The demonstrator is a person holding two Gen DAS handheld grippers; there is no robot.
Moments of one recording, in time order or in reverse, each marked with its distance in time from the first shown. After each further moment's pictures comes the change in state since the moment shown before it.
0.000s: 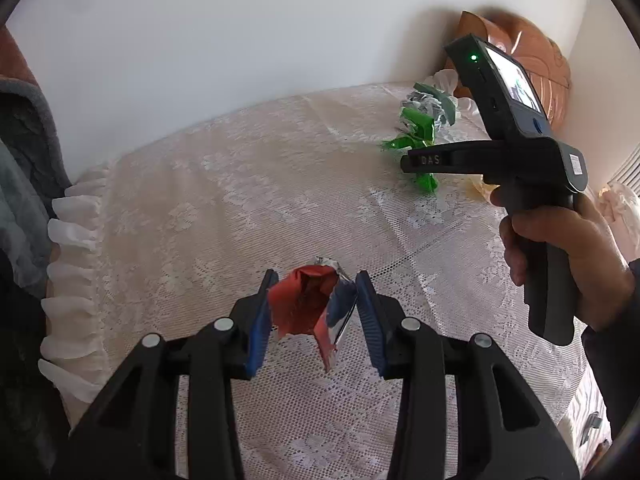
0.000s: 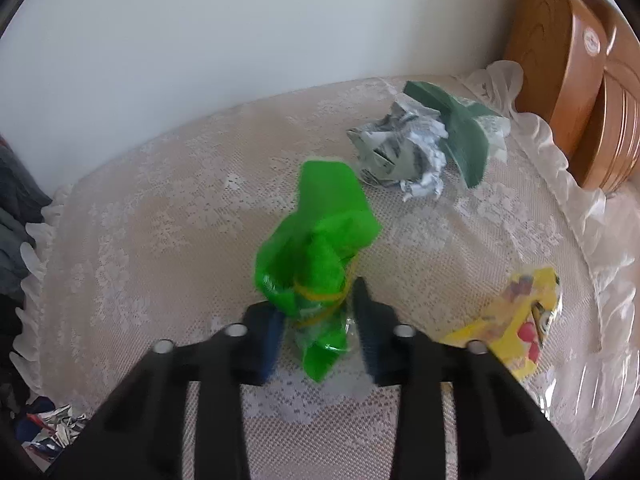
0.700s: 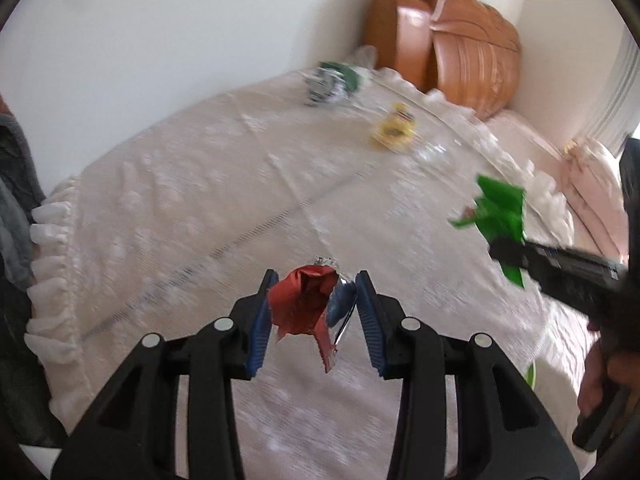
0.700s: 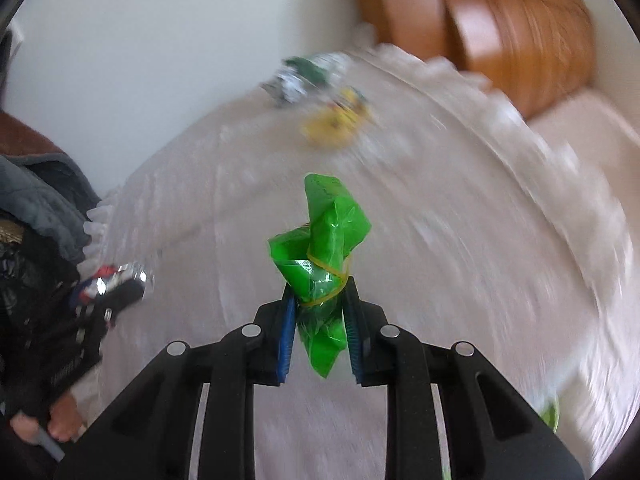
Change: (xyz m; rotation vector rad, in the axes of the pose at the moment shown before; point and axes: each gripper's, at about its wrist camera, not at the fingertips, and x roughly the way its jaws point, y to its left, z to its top) left arm -0.037 -0.078 -0.049 0.145 0.019 -0.099; right arm -0.158 -0.078 -0.204 0.286 -0.067 0.068
